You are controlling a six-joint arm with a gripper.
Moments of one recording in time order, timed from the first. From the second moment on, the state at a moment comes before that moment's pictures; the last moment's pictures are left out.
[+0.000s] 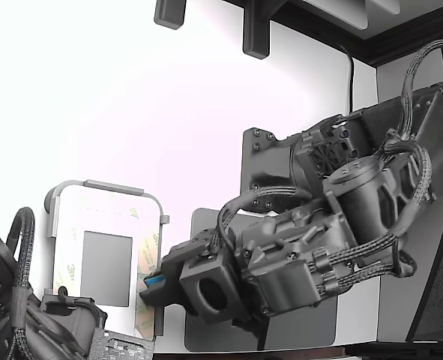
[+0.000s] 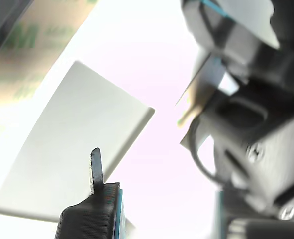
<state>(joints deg) 33.5 111.4 117.2 48.0 4.7 -98.5</state>
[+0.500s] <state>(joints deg) 23.3 136.3 127.1 56.7 -0.5 -88.1</state>
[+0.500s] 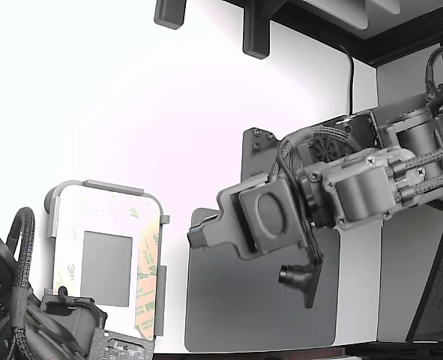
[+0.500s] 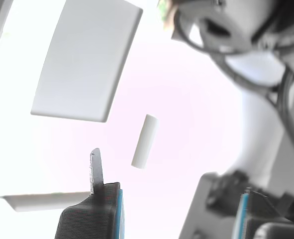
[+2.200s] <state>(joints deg) -2.8 168.0 152.4 55.7 1.4 4.7</state>
